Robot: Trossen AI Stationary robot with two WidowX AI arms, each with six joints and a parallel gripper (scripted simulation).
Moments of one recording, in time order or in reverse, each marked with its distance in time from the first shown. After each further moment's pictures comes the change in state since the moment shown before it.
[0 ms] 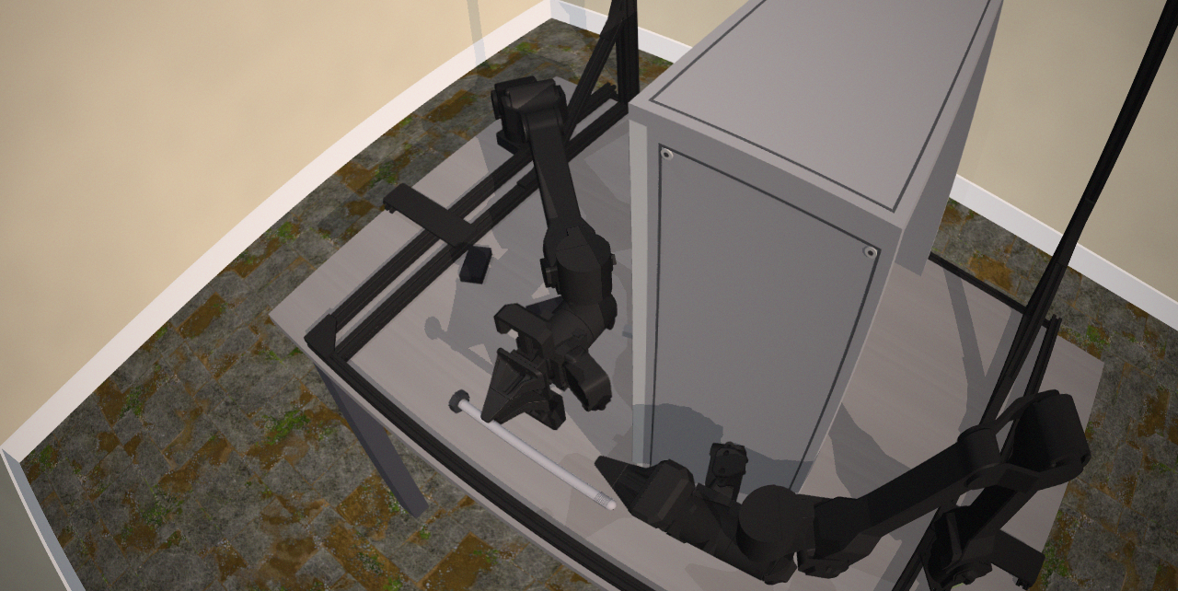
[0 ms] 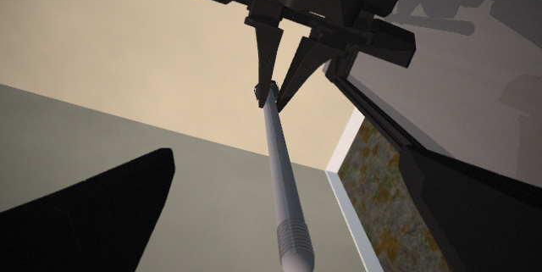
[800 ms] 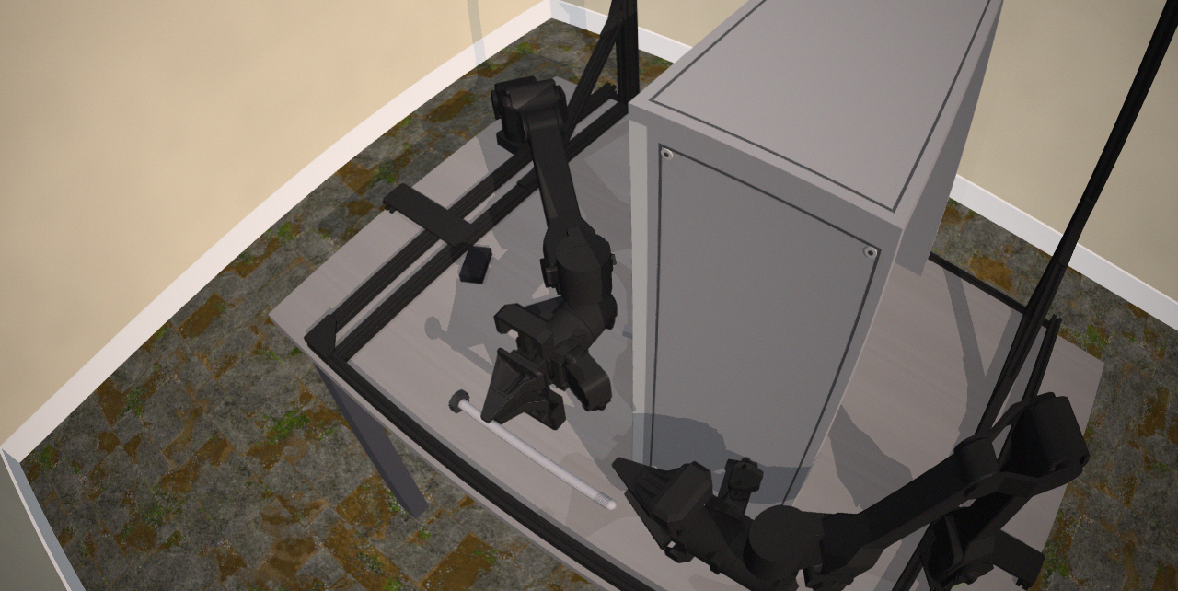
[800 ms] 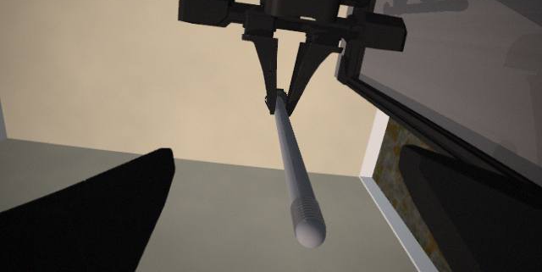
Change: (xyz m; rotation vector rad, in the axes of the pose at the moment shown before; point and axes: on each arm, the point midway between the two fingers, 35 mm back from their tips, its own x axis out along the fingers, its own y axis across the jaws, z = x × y) left arm -0.015 0.000 -0.003 0.189 -0.067 0.023; right arm 0.000 0.000 0.000 0.000 0.000 0.000
